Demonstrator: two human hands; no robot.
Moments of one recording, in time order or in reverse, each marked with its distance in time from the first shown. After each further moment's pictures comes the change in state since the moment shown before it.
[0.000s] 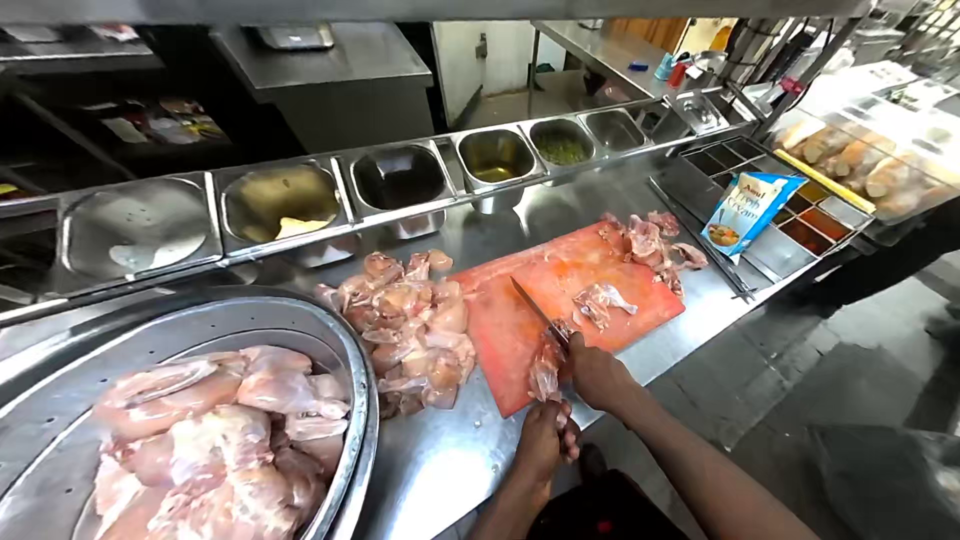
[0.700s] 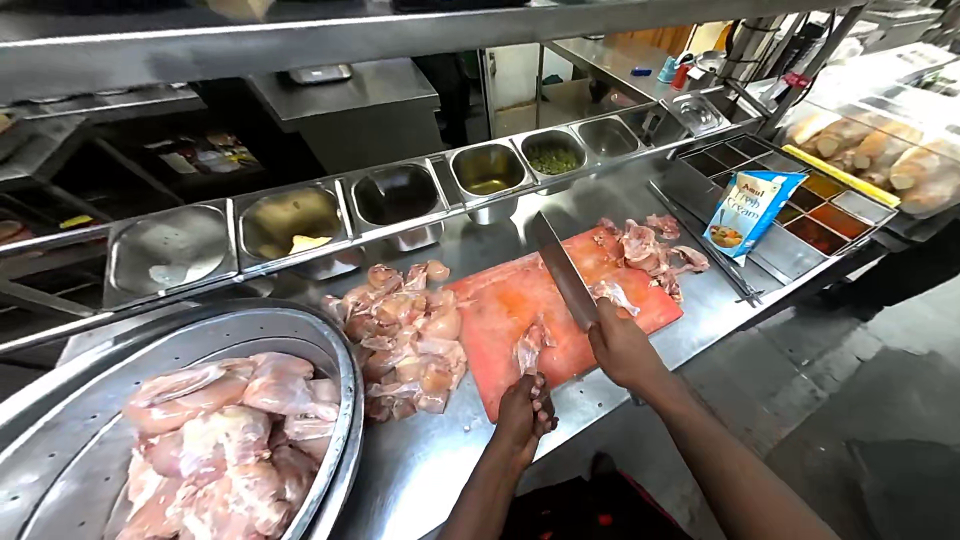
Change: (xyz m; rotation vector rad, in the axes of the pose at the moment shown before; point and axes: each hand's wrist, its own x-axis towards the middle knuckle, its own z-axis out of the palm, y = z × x) left_hand 0.034 0.017 0.008 -0.223 0.035 0.072; right_hand -0.002 0.065 -0.035 0.282 0.431 -0.213
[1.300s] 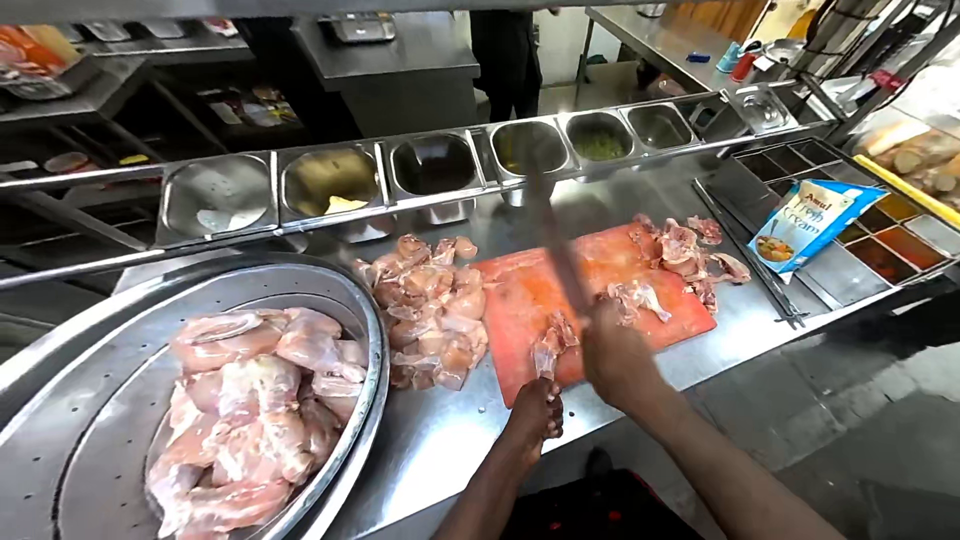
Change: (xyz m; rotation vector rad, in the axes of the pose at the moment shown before) left_hand -0.002 -0.002 -0.016 0.160 0.052 -0.077; right_hand -0.018 -0.059 0.013 -0.125 0.142 -0.271
